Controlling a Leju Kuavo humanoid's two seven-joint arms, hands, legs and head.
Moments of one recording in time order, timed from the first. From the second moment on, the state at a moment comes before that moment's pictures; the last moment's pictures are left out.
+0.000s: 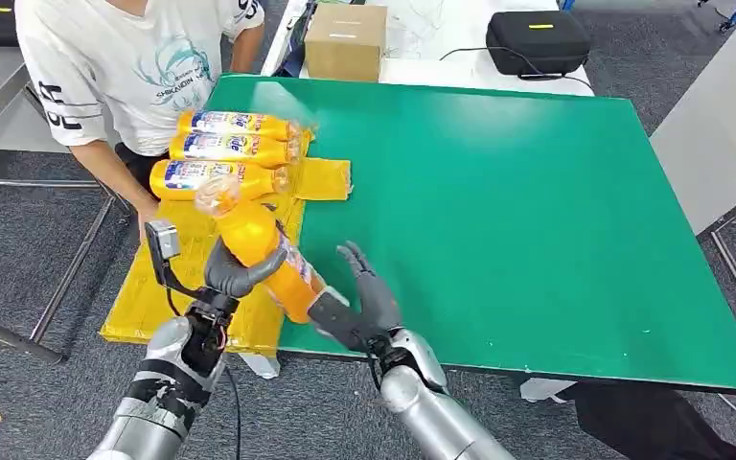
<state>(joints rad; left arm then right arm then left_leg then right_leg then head) -0.34 -0.13 -0.12 -1.03 0.31 -0.28 -0.38 -0.39 0.24 0.60 -0.85 0.53 -0.35 -0.25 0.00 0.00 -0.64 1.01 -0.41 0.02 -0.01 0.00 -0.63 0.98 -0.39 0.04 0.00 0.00</state>
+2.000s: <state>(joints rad) -0.72 0.10 -0.55 -0.34 -1.16 0.21 -0.29 -0.32 0.24 0.46 -1.02 0.31 -0.27 -0.41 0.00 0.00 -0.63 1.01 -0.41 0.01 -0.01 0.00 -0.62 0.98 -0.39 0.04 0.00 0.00</state>
